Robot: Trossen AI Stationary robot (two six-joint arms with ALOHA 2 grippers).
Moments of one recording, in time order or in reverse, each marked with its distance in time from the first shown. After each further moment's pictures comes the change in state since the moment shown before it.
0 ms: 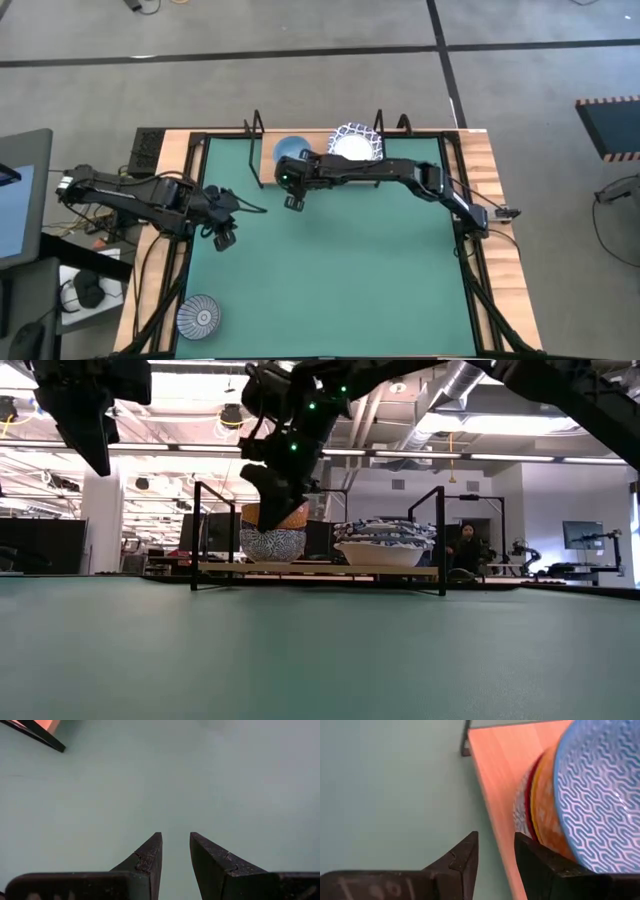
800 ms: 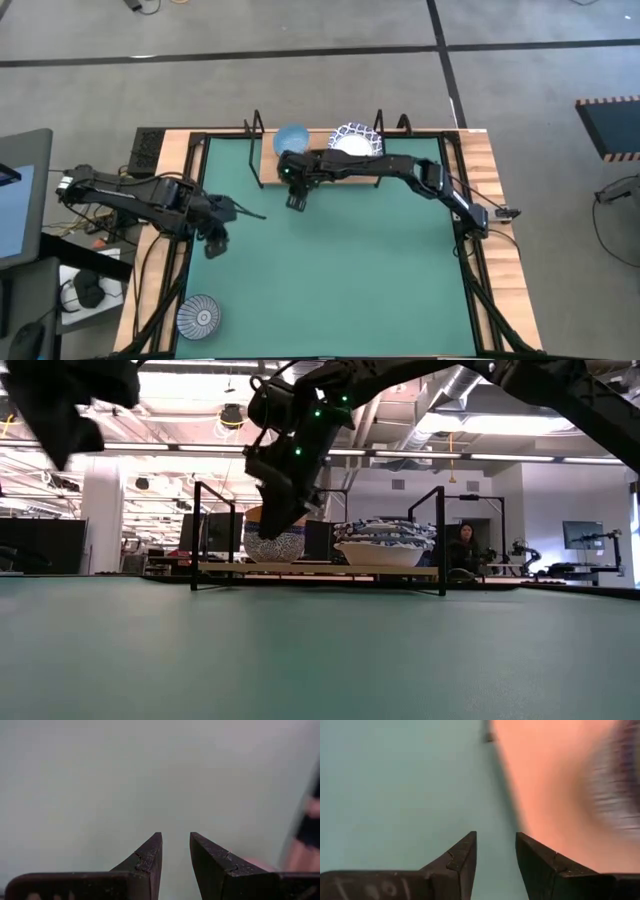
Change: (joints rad) left arm -0.001 0.000 -0.009 -0.051 0.272 0.038; right arm -0.026 0.002 -0.005 -0.031 -0.221 0.065
